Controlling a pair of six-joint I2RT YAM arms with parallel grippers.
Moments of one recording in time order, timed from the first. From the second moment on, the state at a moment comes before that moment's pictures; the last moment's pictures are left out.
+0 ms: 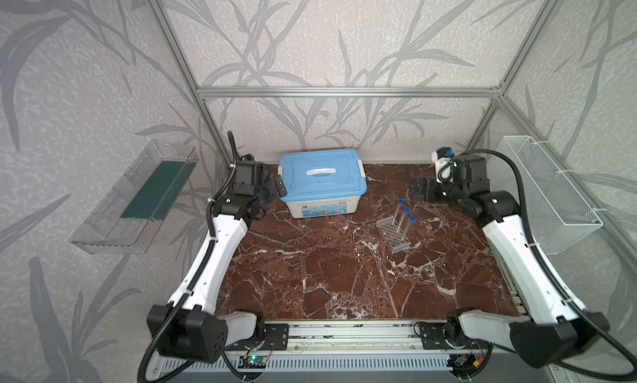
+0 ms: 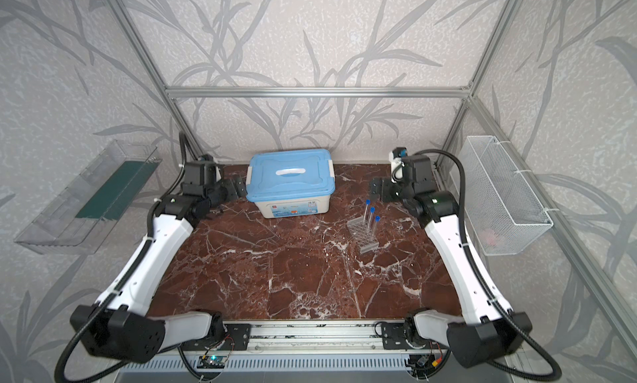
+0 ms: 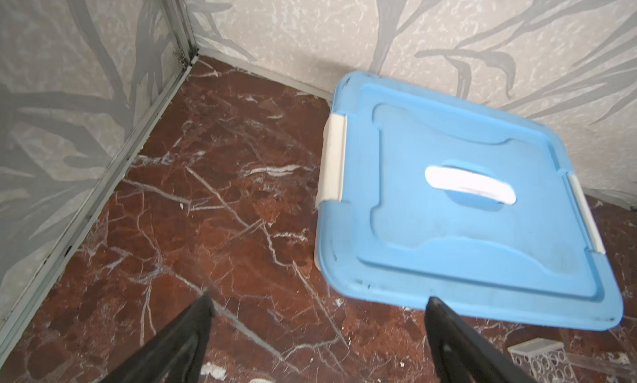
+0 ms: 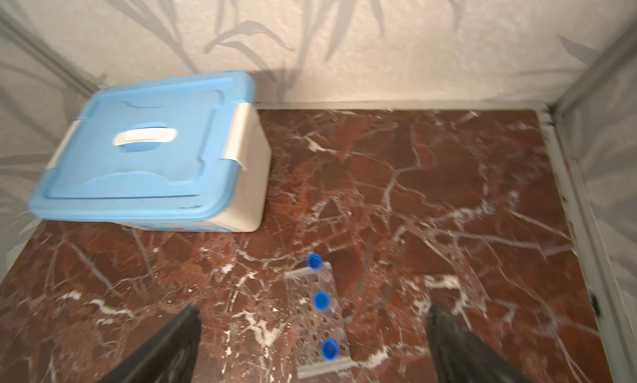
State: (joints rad) left arm -0.12 1.22 1.21 -0.68 -0.13 -0.41; right arm 0.17 1.20 1.31 -0.79 -0.06 0.19
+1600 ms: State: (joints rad) left arm 0.02 1.56 0.37 0.79 -0.22 -0.07; right arm 0.03 1.49 0.33 0.76 -0.01 0.03
